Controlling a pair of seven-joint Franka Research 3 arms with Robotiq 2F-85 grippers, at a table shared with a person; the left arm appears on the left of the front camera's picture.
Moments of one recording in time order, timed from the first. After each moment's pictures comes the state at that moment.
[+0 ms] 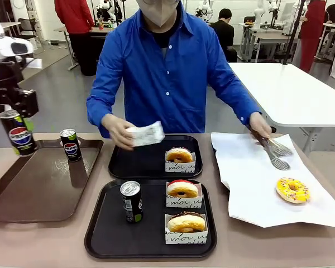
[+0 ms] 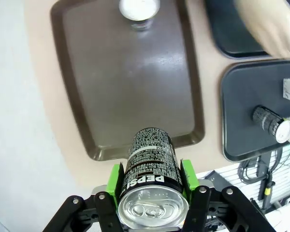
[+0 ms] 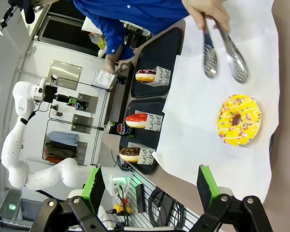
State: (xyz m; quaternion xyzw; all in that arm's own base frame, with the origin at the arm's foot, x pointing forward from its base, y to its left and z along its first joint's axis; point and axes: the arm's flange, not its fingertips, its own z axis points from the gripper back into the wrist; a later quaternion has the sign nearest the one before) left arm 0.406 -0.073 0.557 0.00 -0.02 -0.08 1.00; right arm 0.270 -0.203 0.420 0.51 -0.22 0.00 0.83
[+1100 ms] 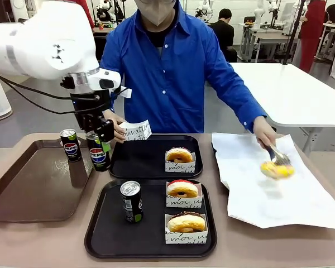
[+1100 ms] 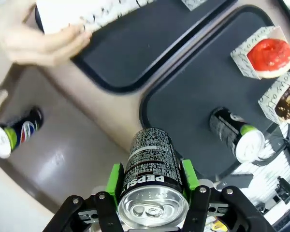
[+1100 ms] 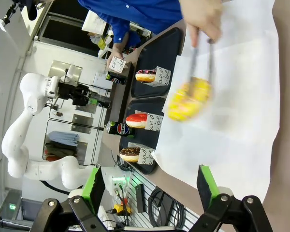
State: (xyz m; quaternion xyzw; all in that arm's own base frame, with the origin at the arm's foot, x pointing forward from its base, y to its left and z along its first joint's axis) left arm 0.440 -0.240 0.477 -0.02 -0.02 -0.35 0.94; right arm 0.269 -0.203 0.420 0.51 -0.22 0.00 0.83
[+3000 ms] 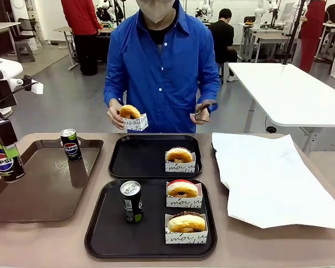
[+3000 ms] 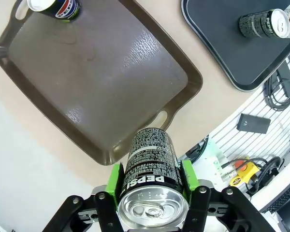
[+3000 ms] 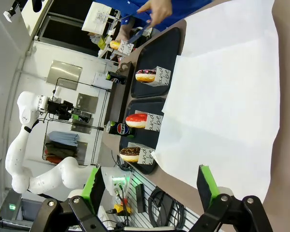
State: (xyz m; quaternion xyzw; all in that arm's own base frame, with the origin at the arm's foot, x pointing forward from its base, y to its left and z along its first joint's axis) left arm 0.355 -0.047 0.524 -0.02 0.01 -0.33 0.94; right arm 0.270 -0.203 0.420 0.51 -0.22 0.00 0.83
